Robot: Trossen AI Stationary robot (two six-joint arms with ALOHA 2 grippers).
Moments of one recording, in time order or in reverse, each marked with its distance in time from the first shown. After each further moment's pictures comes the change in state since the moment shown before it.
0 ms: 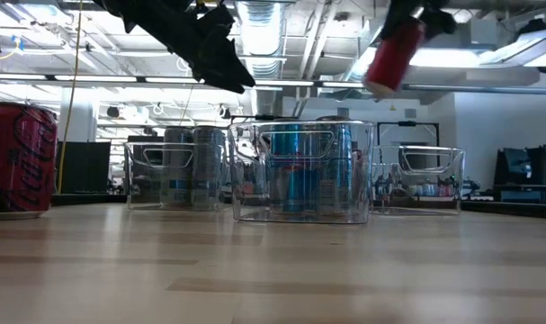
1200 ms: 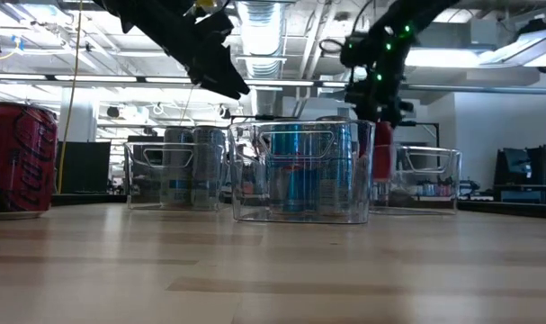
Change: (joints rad) left arm 0.000 0.000 0.000 -0.063 0.000 0.019; right arm -0.470 0.434 -0.059 0.202 -0.087 -0.382
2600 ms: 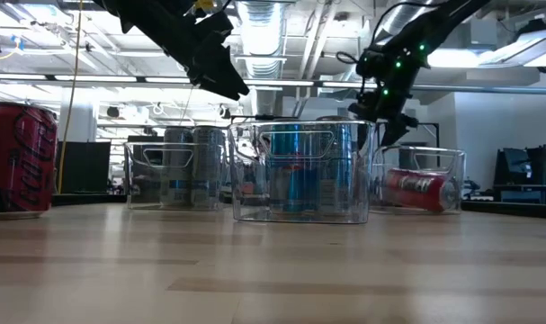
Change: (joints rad) left arm 0.000 0.000 0.000 -0.008 0.000 -0.011; right arm -0.156 -0.028 -0.130 0.271 -0.108 -0.015
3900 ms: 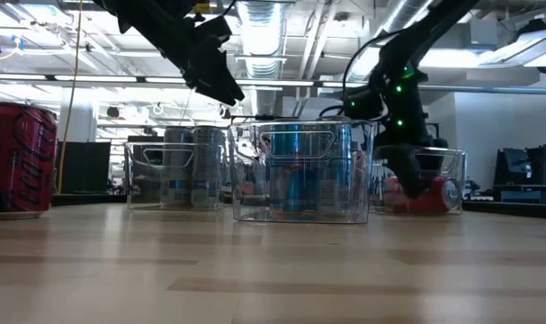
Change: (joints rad) left arm 0.000 0.000 0.000 -0.055 0.000 -0.014; right arm 0.284 0.177 -0.137 -0.365 0.039 0.203
